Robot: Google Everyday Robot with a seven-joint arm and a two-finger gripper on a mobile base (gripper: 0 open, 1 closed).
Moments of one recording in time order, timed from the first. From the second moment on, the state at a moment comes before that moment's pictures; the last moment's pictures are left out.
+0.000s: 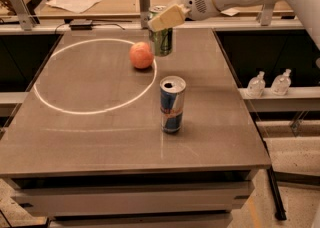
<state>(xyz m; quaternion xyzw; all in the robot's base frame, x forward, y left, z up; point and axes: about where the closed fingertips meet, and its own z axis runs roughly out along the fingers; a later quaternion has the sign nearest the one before) 0.680 -0.023 0.995 -0.47 0.73 0.24 0.44</state>
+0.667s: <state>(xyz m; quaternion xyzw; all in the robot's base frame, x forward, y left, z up) 0.626 -0.037 0.991 -0.43 0.75 0.24 0.43</state>
